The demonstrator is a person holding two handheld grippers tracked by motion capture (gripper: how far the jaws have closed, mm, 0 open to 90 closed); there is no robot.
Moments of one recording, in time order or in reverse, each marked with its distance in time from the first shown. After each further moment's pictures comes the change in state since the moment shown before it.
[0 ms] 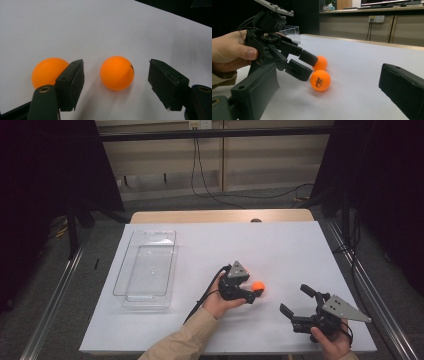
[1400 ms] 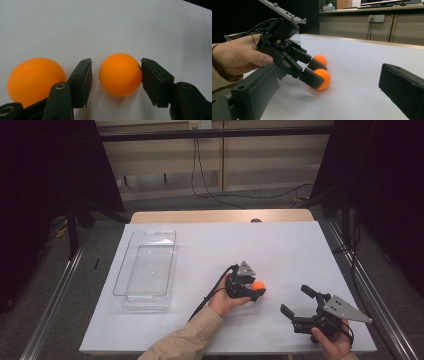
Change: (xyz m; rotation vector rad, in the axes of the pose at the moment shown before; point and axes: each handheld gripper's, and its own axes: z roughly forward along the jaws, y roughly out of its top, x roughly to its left) left arm 0.002 0.002 0.025 0.084 -0.013 0.009; right arm -0.001 -0.001 -0.002 0.003 0.000 0.004
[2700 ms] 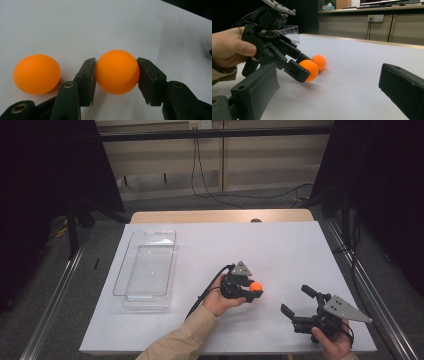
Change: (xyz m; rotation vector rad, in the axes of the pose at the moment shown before) left arm -0.005 0.006 -0.029 0.017 -0.067 0.009; right arm 0.000 0.000 0.000 -0.001 -0.007 0.002
